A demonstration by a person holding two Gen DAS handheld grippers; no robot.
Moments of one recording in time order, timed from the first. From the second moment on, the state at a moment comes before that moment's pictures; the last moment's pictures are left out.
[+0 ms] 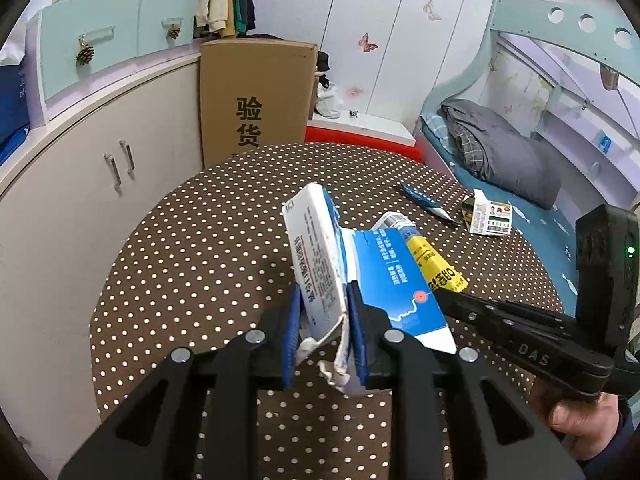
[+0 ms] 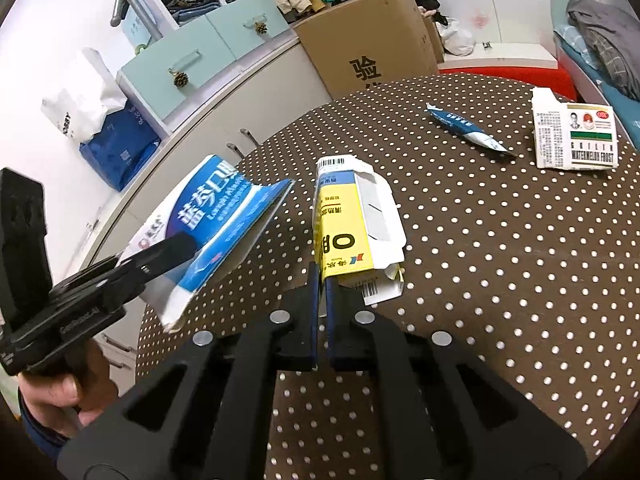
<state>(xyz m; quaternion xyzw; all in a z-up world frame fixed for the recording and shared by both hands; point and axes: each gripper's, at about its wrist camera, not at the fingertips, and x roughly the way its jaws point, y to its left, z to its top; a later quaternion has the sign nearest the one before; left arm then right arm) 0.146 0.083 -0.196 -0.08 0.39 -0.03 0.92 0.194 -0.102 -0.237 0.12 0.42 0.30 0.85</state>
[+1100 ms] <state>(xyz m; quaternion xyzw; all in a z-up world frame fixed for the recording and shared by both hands) 0.167 -0.045 -0.151 -0.03 0.35 -0.16 0.92 0.142 -0.316 -0.156 0.22 0.28 0.17 0.92</state>
